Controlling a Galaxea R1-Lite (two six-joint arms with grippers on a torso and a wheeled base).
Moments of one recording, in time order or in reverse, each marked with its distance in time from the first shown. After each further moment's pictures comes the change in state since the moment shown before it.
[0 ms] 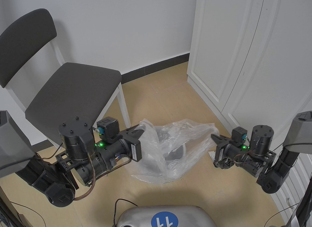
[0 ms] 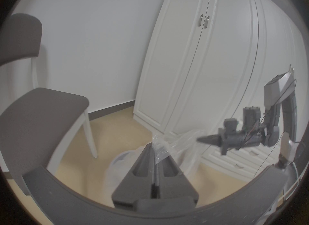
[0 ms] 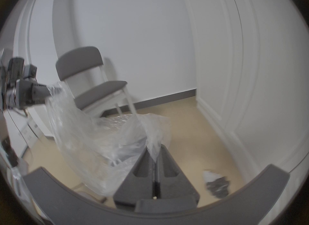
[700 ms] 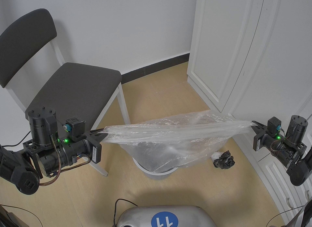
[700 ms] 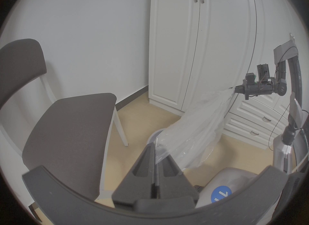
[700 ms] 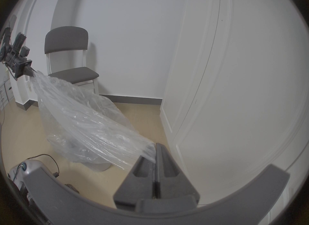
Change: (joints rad) left arm 0.245 -0.244 0.058 0.390 -0.117 0.267; right arm -0.311 -0.271 0.142 0.081 0.052 -0.324
